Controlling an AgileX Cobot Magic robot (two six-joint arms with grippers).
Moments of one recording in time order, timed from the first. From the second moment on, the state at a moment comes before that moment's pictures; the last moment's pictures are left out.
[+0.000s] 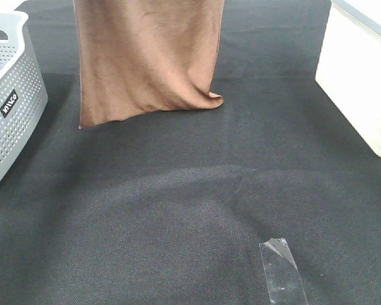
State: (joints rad) left arm -0.21 1.85 -1.78 0.27 -0.49 0.55; right arm 0.43 1.99 -2.26 -0.23 0.43 -0.59
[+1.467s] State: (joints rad) left arm -0.18 2.38 -2.61 0.32 -0.28 0.48; right arm 0.32 2.14 -2.28 -0.18 -0.13 -0.56
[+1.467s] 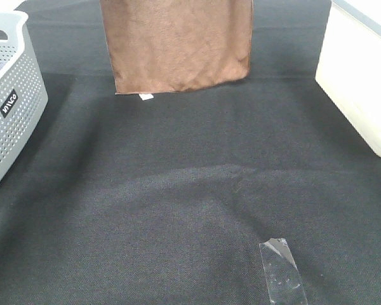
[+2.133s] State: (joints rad) left arm -0.22 2.39 -2.61 0.06 0.88 0.41; right arm 0.32 2.13 -2.28 0.07 0.76 -0.48
